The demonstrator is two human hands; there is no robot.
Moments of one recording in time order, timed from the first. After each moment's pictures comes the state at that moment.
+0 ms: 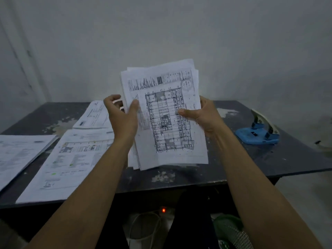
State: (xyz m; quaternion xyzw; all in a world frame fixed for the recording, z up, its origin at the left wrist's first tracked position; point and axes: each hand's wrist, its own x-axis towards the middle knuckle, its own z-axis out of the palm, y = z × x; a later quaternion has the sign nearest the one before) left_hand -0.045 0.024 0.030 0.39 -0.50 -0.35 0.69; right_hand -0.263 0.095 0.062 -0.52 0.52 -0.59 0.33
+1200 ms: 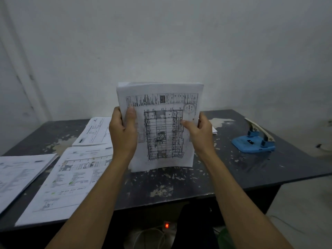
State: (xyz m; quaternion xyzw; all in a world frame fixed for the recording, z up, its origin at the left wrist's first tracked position) left_hand -0.049 0.055 0.053 0.31 -0.58 -0.27 0.70; right_hand -0.245 0.107 0.038 -0.45 0.50 -0.71 0.20
